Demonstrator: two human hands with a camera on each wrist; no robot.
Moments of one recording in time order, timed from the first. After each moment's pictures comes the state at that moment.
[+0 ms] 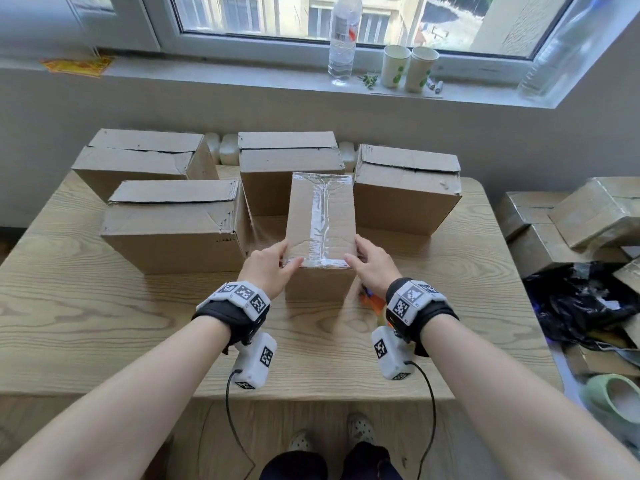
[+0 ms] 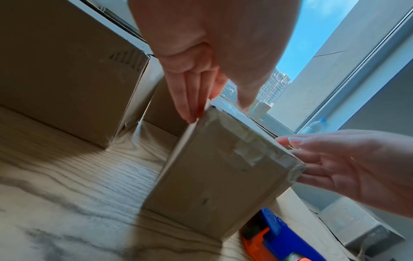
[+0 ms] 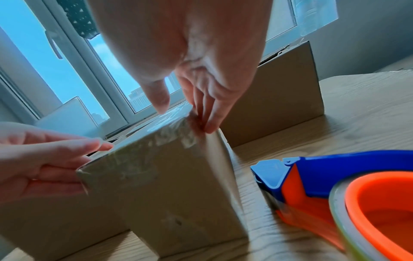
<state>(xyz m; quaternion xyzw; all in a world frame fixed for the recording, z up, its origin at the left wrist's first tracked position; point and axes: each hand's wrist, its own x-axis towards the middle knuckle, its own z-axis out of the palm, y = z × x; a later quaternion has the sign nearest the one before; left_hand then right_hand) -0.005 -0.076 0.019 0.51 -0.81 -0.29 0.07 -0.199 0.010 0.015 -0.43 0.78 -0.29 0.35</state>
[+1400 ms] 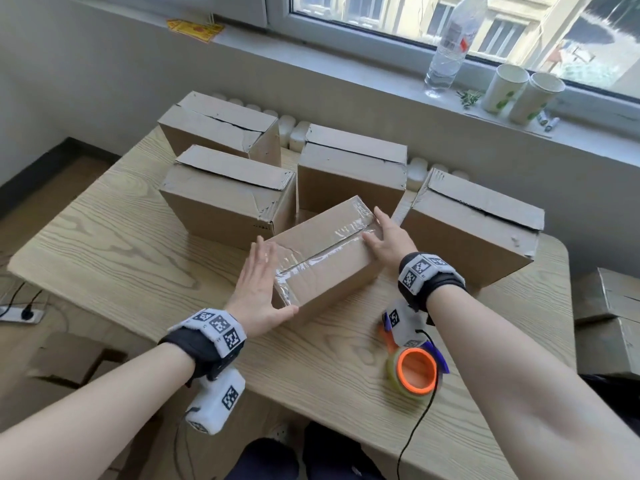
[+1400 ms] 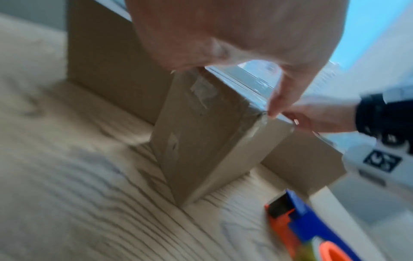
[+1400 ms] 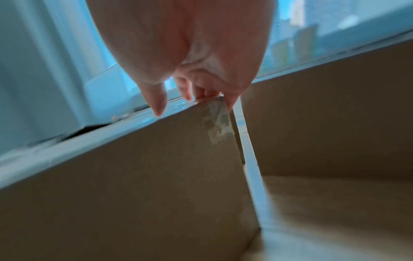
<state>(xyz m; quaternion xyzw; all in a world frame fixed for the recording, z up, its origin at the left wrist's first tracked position) 0.036 -0.033 0.015 0.56 -0.77 -0.30 0.03 -0.232 -0.099 0.024 -0.61 0.72 -0.14 0.31</state>
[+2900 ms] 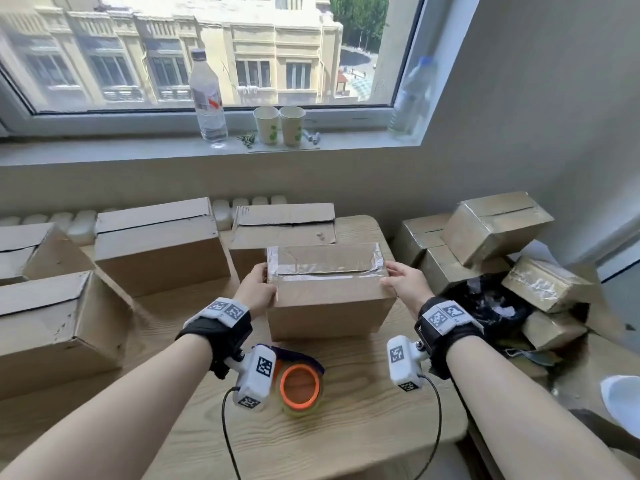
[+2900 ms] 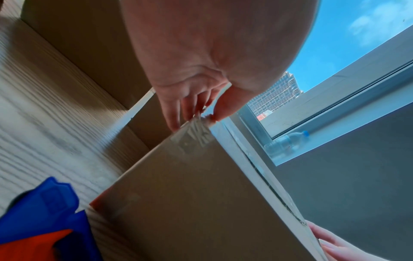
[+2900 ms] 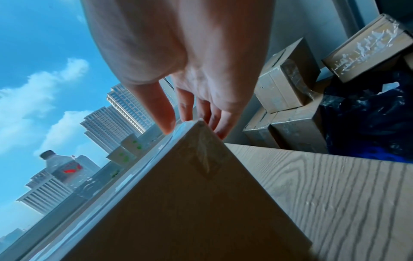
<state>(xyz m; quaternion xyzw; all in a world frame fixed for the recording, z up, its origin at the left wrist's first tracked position) -0.234 -0.065 0.038 0.46 -0.67 -0.56 0.13 -0.444 0.105 0.061 -0.16 0.78 -0.50 0.34</state>
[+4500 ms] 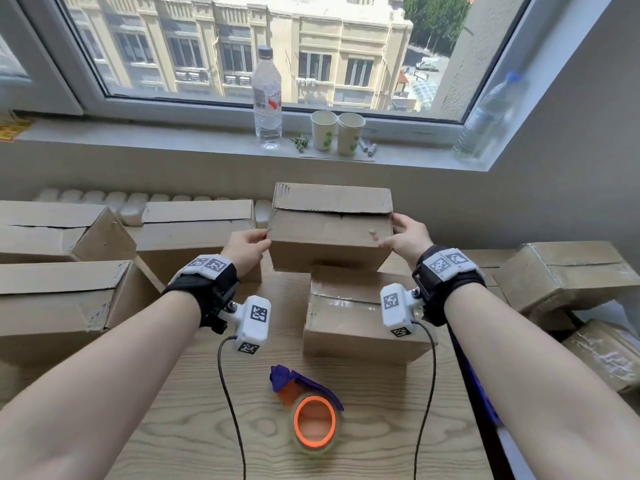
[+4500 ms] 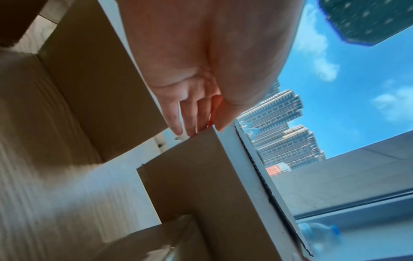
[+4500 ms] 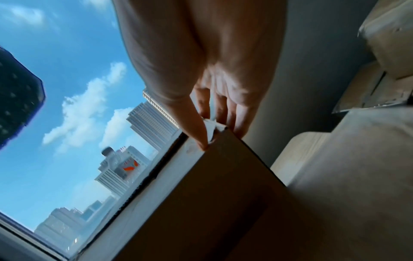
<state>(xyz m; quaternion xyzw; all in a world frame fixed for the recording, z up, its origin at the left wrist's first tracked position) -0.221 -0.177 0.064 0.52 -0.61 -0.55 0.23 -0.478 -0.052 0.099 -0.29 0.76 -0.48 0.34</state>
